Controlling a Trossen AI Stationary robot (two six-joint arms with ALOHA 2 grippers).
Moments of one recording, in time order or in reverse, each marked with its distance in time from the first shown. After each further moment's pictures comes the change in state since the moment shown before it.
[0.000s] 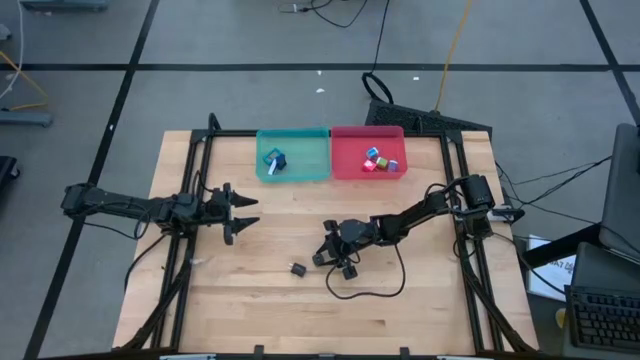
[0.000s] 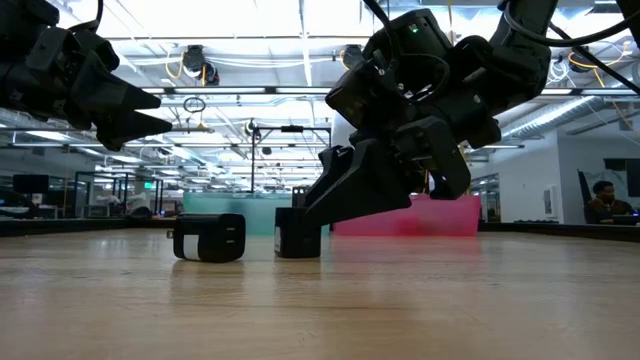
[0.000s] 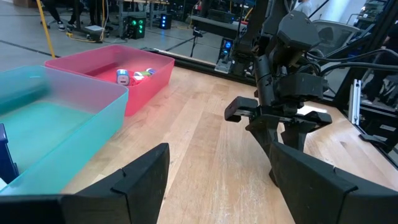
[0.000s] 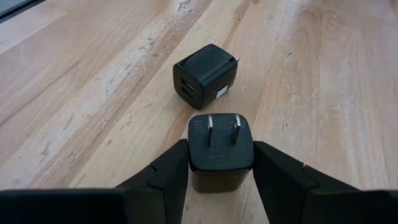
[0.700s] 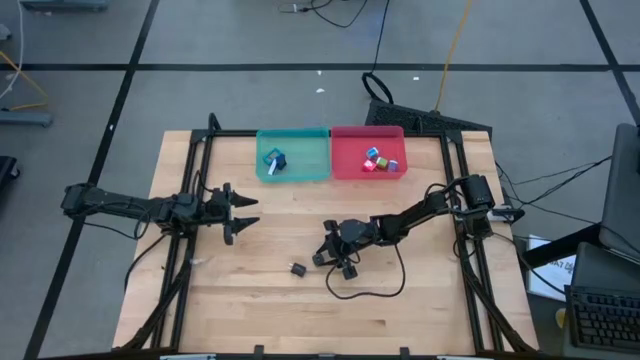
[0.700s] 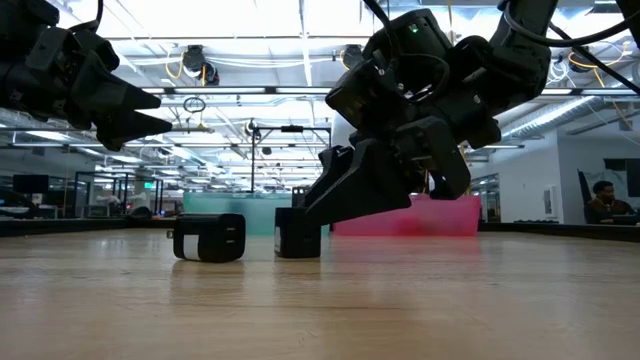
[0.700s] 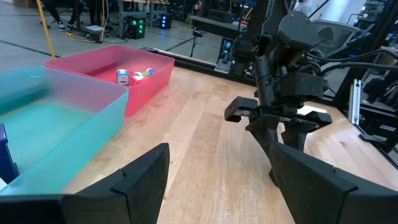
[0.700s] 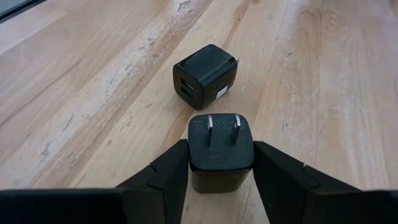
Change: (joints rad) left arm 0.000 0.000 0.000 0.000 0.000 0.000; right arm 0.001 0.000 0.000 0.003 0.000 0.001
